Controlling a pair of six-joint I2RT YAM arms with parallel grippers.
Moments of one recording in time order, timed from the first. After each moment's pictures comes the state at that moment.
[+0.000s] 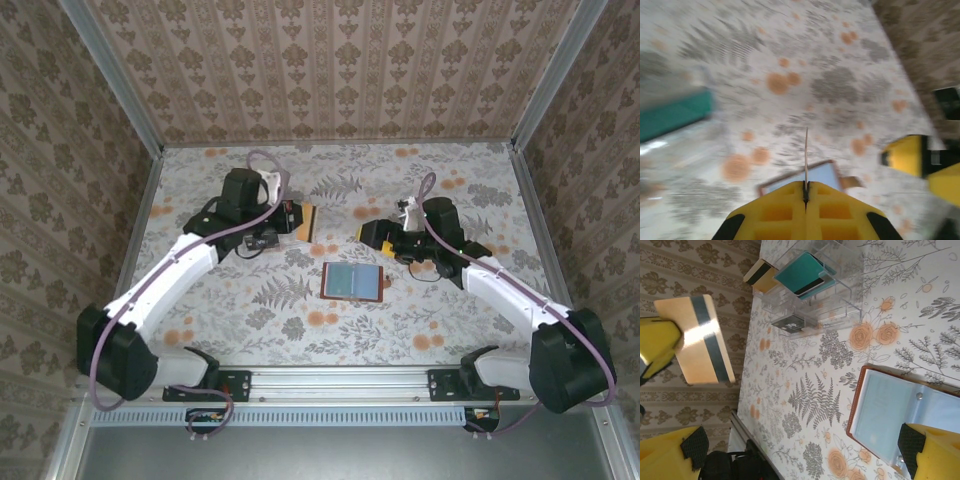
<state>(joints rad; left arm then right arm) -0.52 1.28 1.11 -0.47 0.32 -0.36 0.33 1.24 0.74 -0.09 -0.62 0.76</state>
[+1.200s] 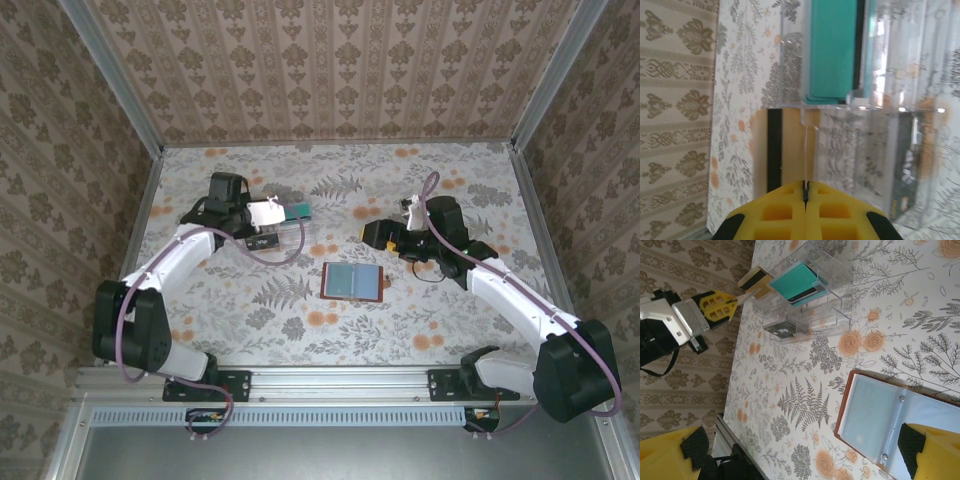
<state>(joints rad) -0.32 1.46 1.04 -0.35 0.07 1.21 0.33 1.19 0.77 -0.17 -0.56 0.70</state>
